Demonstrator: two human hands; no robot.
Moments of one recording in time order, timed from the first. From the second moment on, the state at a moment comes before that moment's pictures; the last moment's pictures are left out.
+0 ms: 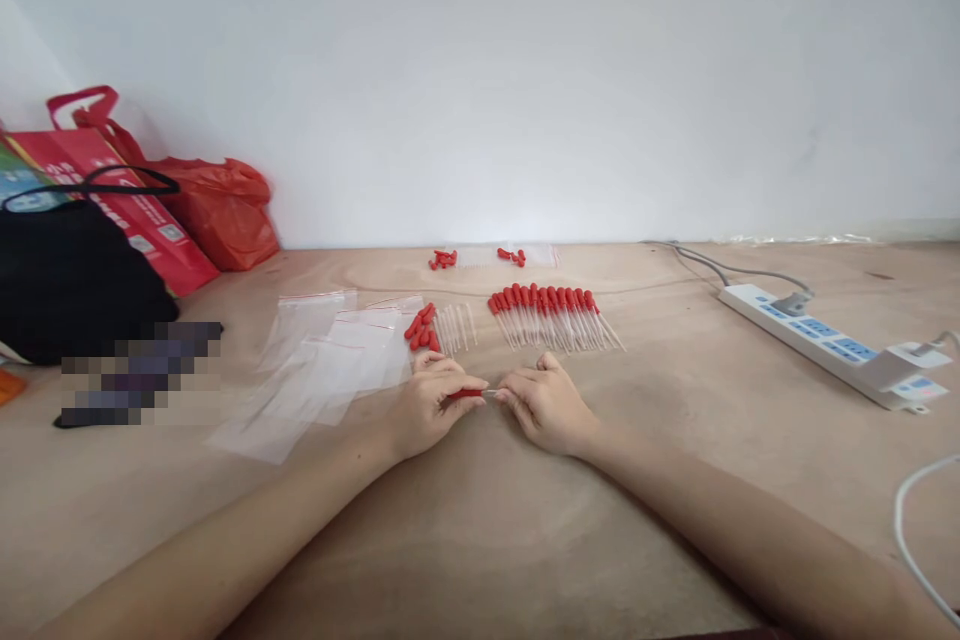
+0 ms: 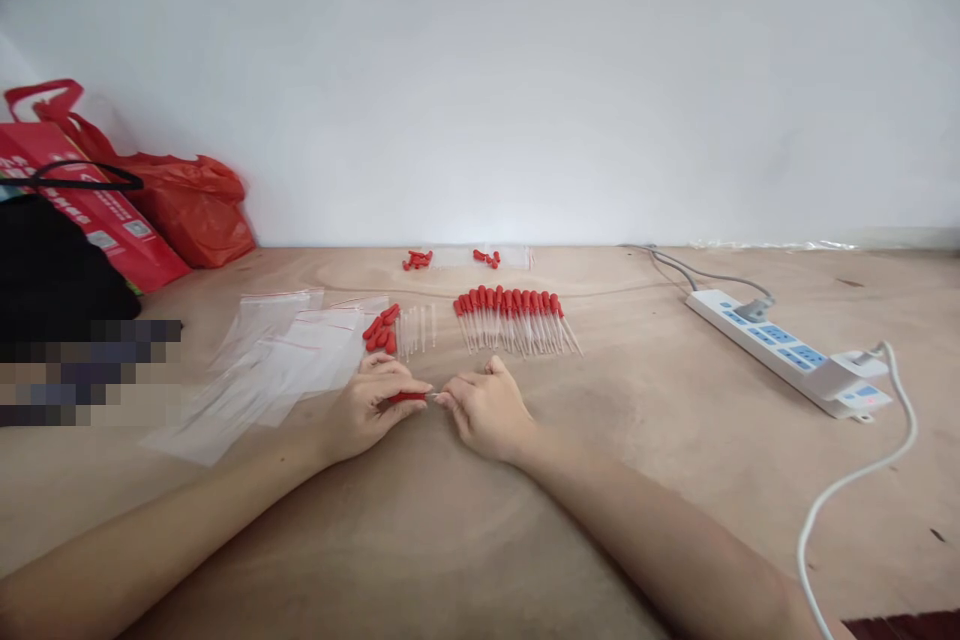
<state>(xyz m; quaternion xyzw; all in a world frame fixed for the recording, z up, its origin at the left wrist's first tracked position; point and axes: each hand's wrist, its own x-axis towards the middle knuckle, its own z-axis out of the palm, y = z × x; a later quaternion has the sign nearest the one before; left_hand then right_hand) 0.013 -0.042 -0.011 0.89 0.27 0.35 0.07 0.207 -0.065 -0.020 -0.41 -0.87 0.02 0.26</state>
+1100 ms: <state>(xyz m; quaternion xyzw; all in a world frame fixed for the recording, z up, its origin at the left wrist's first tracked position) -0.015 -0.016 -0.007 0.78 0.58 0.25 -0.05 0.247 0.015 -0.017 -0.77 -0.58 -0.02 0.27</state>
